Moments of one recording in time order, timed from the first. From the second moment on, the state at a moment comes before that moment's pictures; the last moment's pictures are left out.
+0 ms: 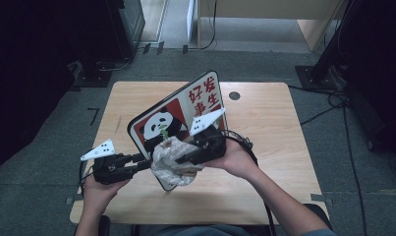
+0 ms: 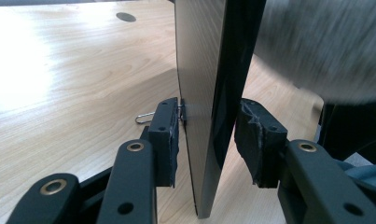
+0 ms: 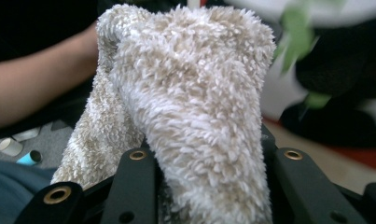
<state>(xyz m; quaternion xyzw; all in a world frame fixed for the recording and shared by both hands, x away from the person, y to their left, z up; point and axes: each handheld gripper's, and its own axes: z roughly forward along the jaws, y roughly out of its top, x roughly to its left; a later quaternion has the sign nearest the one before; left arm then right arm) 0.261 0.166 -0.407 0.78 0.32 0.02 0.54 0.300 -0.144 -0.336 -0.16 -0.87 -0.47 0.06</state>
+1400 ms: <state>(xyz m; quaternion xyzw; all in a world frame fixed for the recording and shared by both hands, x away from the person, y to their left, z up) 0.263 0.143 -0.414 0.80 0.31 0.04 0.52 0.360 -0.032 -0.228 -0.13 -0.87 -0.47 0.00</state>
